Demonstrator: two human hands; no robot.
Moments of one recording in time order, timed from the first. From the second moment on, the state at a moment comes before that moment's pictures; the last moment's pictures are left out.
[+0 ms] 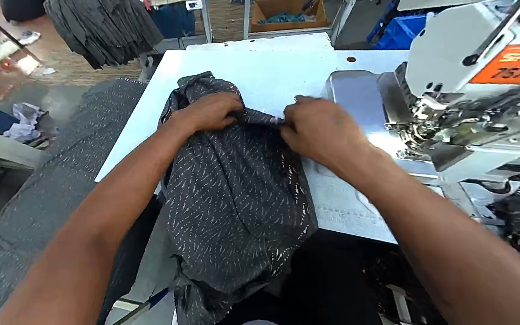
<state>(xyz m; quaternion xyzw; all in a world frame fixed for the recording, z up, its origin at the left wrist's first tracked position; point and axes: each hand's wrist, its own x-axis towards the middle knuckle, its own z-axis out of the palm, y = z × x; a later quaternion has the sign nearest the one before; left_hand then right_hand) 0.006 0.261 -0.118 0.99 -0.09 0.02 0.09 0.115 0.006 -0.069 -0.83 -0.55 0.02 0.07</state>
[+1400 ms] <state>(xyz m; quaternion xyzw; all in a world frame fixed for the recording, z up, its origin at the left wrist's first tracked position) -0.068 0.158 -0.130 0.96 0.20 0.03 0.20 0.067 0.029 -0.127 -0.77 -0.38 0.40 0.31</state>
